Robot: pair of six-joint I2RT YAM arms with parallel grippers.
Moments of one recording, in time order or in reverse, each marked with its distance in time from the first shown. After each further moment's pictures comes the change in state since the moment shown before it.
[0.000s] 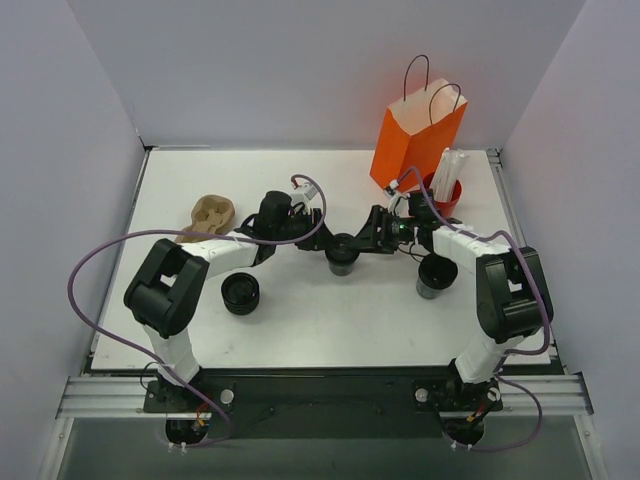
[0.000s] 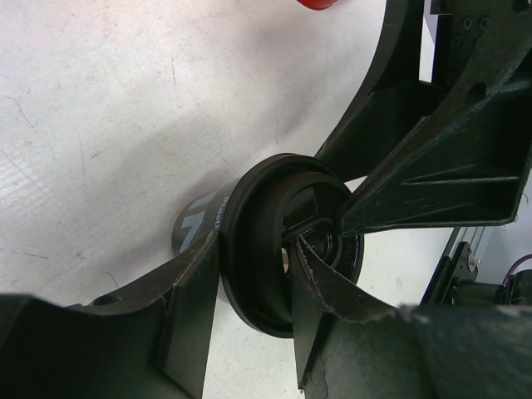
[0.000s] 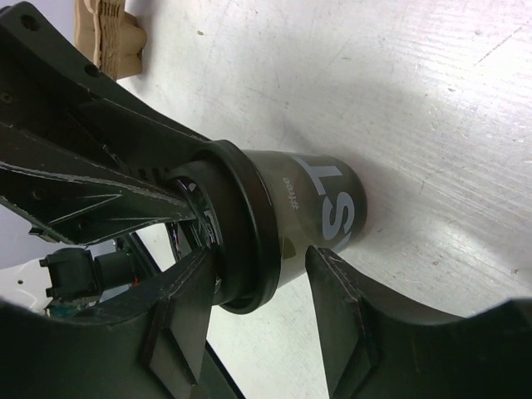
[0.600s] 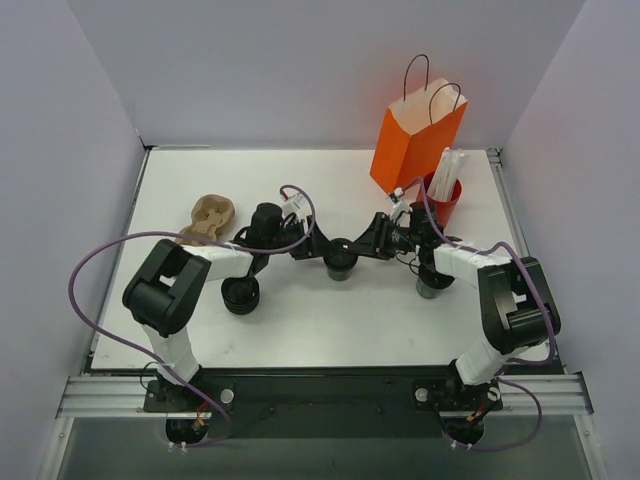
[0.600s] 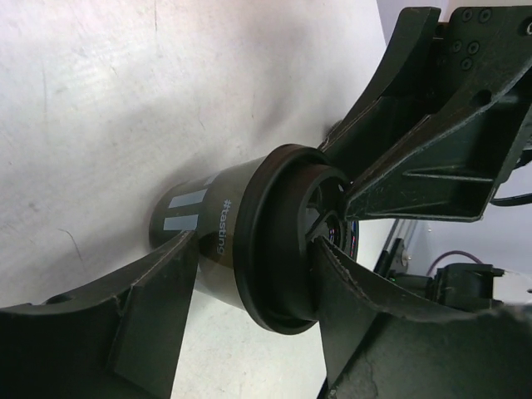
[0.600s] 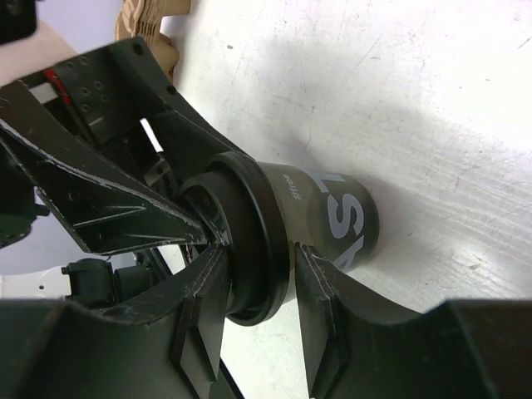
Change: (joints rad) left arm 0.026 -0.004 -0.124 0.162 0.082 -0.196; right arm 0.009 -0.059 -0.175 0.274 0.004 0.148
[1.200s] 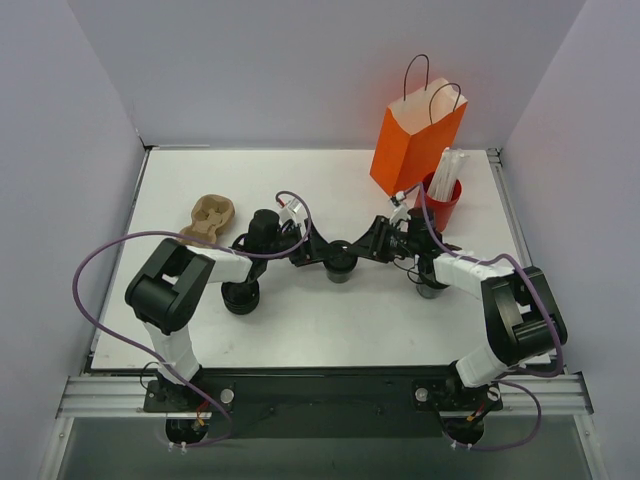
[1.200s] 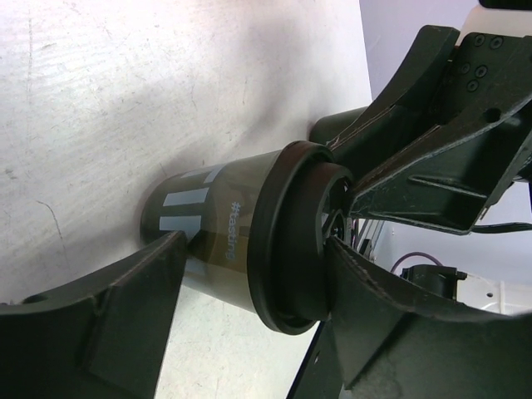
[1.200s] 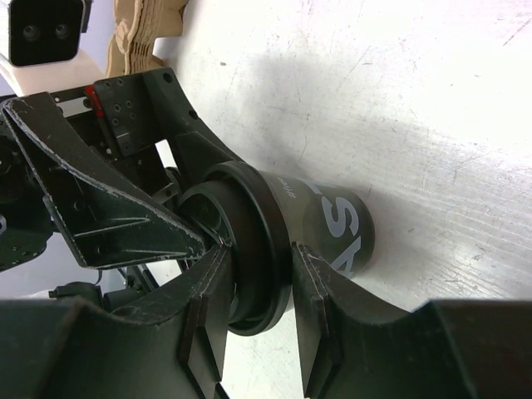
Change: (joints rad) left arm 0.005 0.018 -0.084 0.155 0.040 -0.166; right arm 0.050 -0.077 -0.087 0.084 0.116 0.062
